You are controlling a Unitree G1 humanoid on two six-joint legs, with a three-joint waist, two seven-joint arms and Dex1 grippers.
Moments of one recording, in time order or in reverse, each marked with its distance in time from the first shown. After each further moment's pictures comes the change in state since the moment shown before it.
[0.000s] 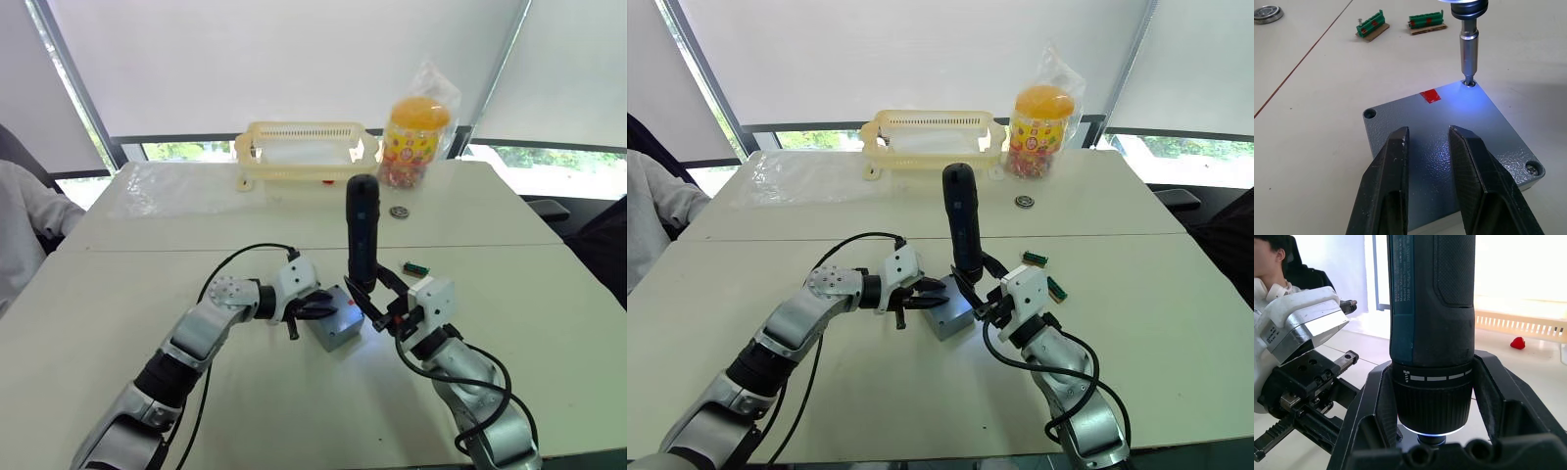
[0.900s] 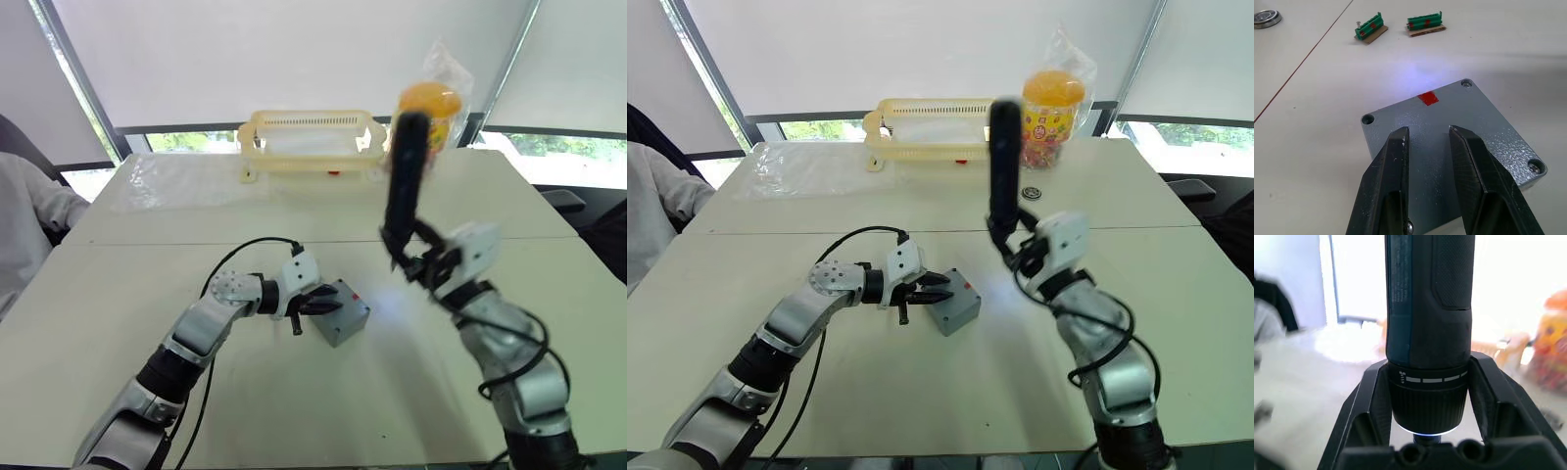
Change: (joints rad) left arm -0.023 -0.007 -0.002 -0.007 0.000 -0.036 -0.011; right arm -0.301 -0.048 -0.248 -0.159 0.198 0.343 -0.090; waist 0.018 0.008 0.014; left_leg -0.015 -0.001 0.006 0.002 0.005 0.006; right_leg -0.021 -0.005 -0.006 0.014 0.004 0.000
